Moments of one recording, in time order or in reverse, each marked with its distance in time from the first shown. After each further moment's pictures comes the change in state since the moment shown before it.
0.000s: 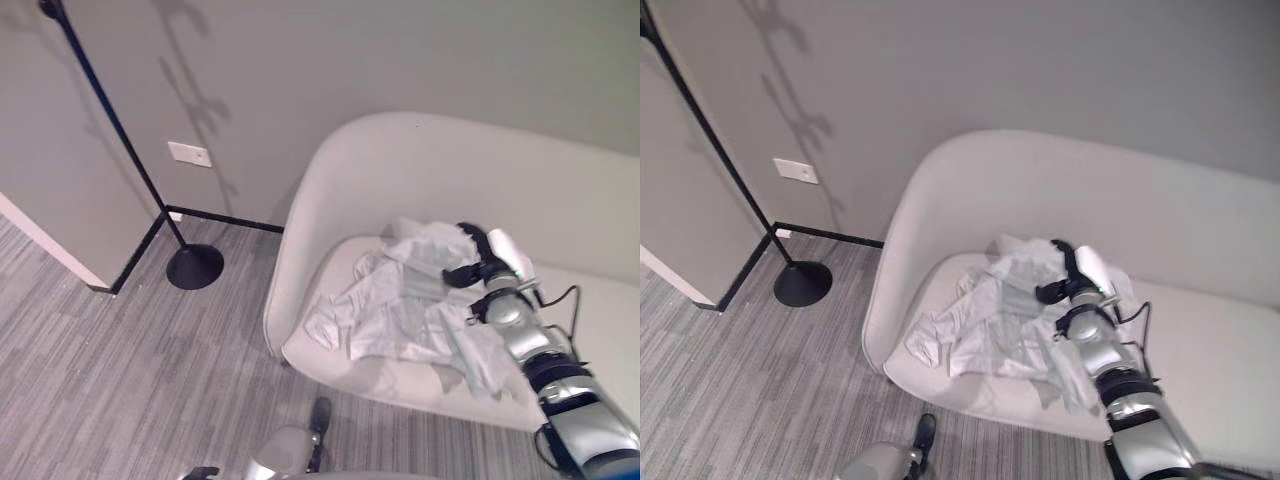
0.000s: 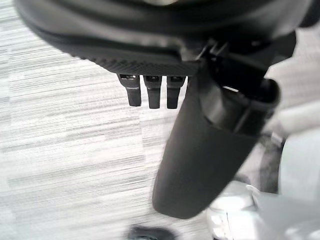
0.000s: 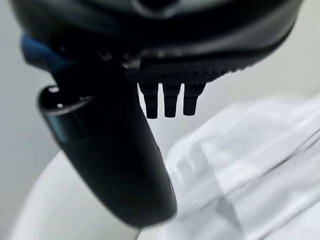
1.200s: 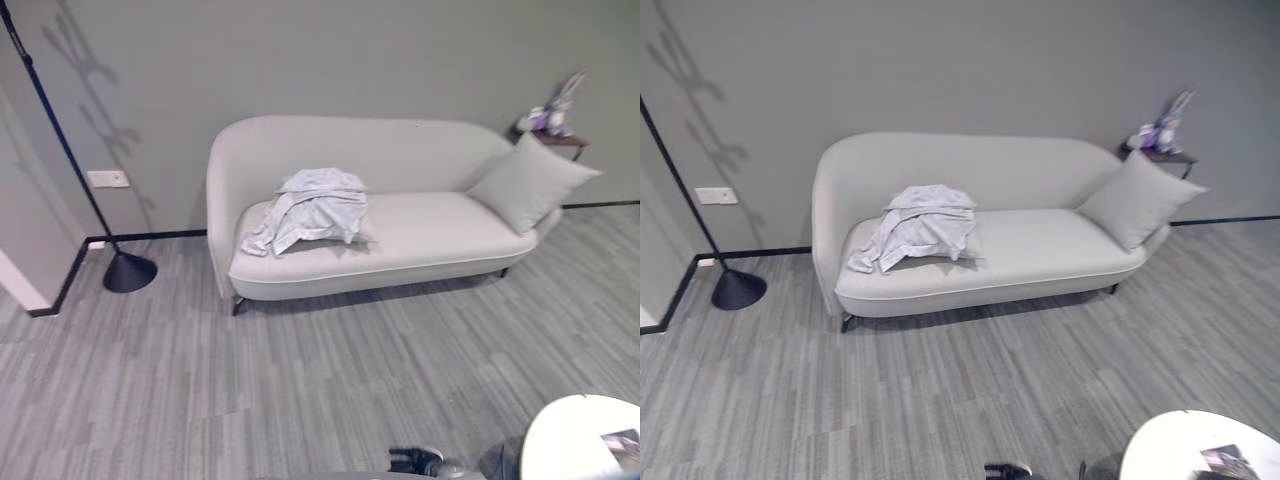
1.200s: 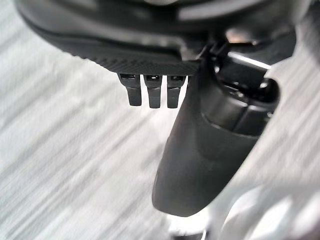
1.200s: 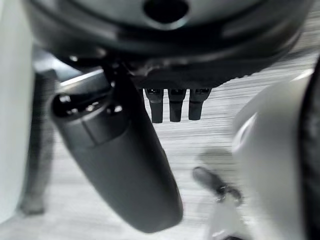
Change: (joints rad) left arm -0.098 -0.018 -0.302 -0.011 0.058 0.022 -0.073; right arm 0.311 0.287 -0.041 0.376 0.406 0.100 0.247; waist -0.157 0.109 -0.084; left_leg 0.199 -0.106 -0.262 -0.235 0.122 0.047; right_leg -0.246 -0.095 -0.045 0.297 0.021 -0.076
